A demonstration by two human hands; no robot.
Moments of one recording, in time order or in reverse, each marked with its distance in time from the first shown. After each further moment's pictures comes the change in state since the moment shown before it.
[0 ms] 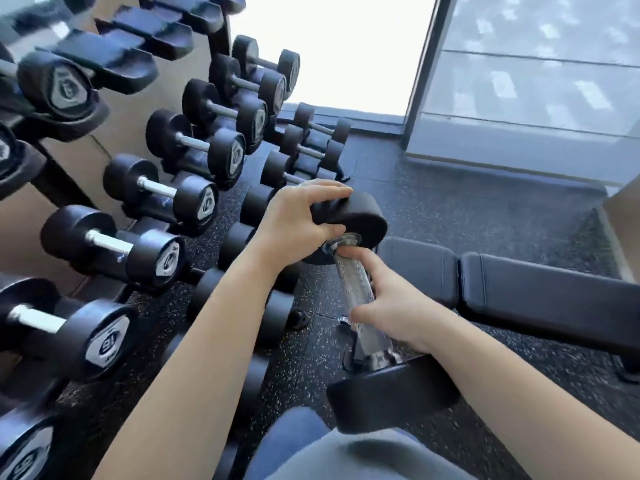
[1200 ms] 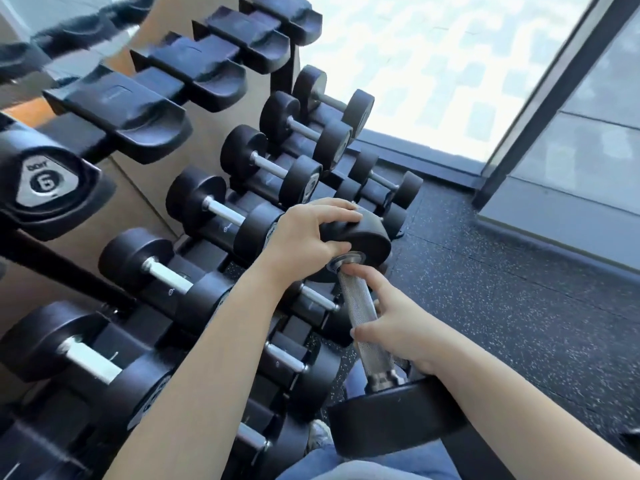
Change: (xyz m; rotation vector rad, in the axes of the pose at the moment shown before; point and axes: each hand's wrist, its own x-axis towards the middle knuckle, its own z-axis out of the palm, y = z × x) left_hand 0.321 -0.213 -0.093 -0.034 0.100 -0.182; right_hand 0.389 -0.129 -0.108 -0.024 -0.220 -0.029
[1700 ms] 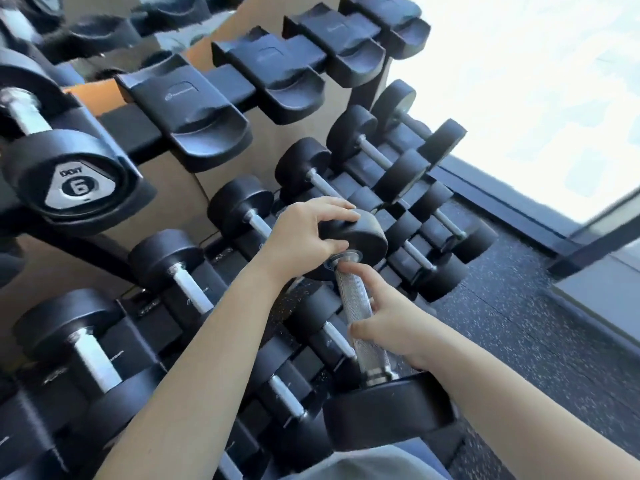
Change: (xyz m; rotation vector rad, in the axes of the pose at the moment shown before) left_hand 0.109 -0.078 -0.060 0.058 0.247 -0.243; right_hand 0.176 -0.063 -0.047 -0.163 -0.295 -0.082
